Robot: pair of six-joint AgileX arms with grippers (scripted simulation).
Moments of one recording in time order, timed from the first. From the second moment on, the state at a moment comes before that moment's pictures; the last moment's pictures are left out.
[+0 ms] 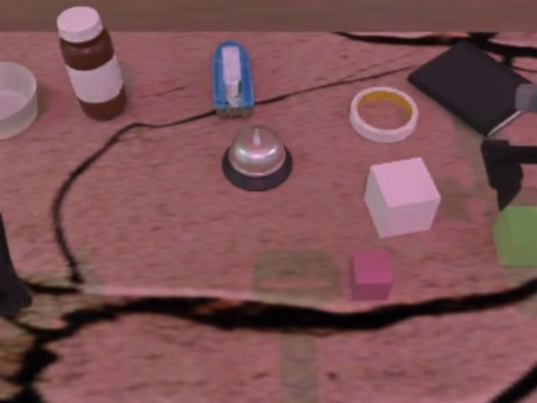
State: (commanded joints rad) left arm 0.00 0.06 0.06 -0.05 0.00 -0.04; right arm 0.10 1.87 1.41 -1.08 0.00 0.13
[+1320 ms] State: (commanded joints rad) left arm 0.02 0.00 0.00 0.00 0.00 0.00; right arm 0.10 2.05 1.25 -0.77 0.00 0.14
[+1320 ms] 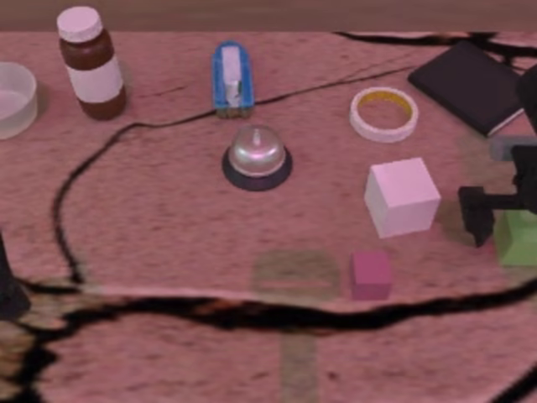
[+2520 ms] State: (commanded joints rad) left arm 0.02 0.00 0.00 0.00 0.00 0.00; right arm 0.10 2.05 1.25 -0.77 0.00 0.14
